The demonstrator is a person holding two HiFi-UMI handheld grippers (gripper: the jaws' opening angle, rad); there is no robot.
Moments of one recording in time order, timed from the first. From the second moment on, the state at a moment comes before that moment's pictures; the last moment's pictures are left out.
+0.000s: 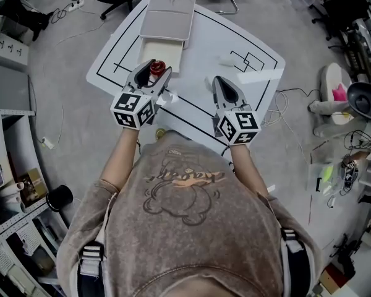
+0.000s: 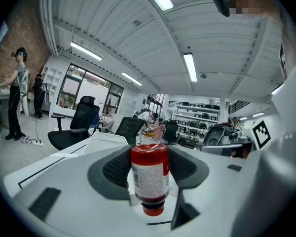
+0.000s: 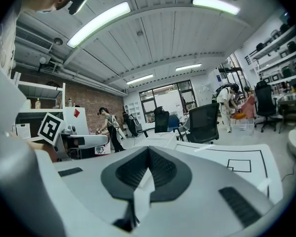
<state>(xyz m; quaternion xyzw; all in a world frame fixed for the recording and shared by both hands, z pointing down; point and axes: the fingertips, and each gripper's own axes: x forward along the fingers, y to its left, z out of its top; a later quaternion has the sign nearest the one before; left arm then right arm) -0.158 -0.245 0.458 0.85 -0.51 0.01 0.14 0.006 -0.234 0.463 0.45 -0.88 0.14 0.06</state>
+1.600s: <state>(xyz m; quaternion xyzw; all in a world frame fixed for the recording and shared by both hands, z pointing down) -0.161 -0.256 0.450 0.84 -0.52 -0.03 0.18 0.005 -0.242 0.474 0.45 -0.88 0.15 0.07</state>
